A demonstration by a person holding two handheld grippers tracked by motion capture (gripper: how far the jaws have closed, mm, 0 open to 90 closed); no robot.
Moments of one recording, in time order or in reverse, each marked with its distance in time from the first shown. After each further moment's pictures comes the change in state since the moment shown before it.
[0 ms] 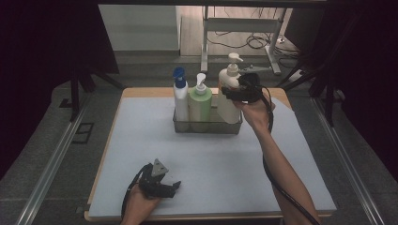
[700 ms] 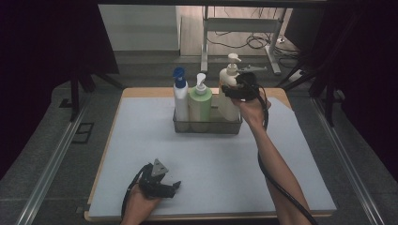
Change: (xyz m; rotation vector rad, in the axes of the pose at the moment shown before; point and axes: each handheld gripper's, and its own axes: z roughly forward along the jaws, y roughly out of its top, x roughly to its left) left arm 0.000 0.000 0.000 0.002 -0.001 0.000; right arm -0.014 -0.007 0.031 0.004 -0.051 0.011
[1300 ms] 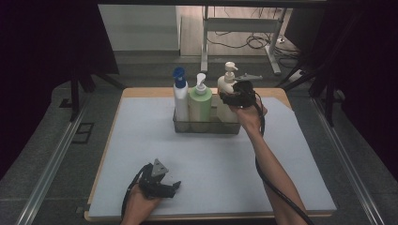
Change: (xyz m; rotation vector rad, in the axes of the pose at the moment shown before) left arm 0.000 0.000 0.000 0.000 0.001 0.000; right arm 0.003 -0.025 0.016 0.013 0.002 -0.008
